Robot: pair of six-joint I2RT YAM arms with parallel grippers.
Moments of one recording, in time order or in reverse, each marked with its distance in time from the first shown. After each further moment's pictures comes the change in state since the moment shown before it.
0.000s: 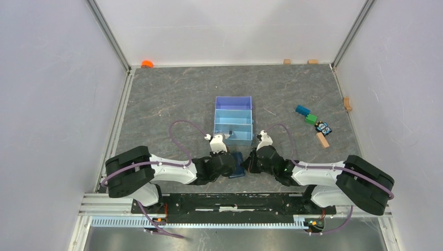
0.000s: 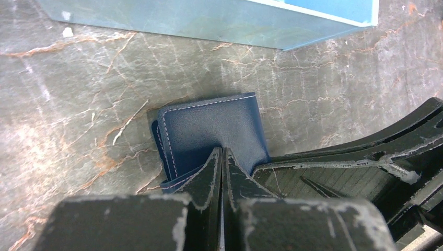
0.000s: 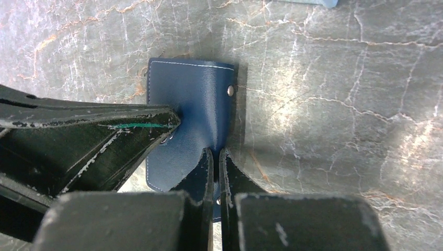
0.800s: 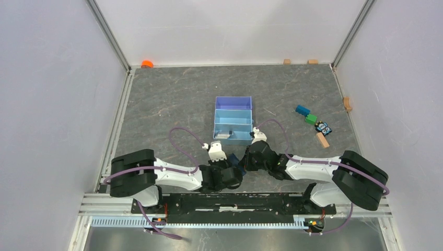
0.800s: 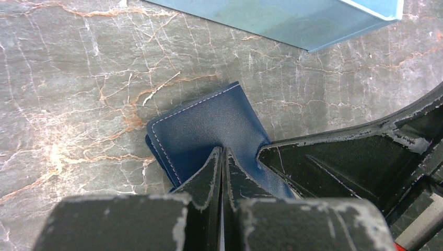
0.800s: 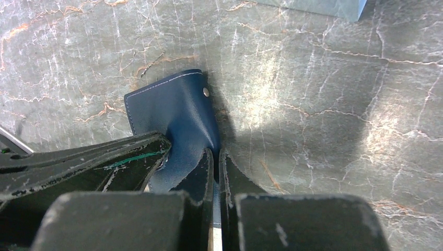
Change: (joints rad) left arm -0.157 0.031 0.058 -0.260 -0.259 -0.275; right arm 0.008 0.060 0.154 -0.190 0.002 -0.050
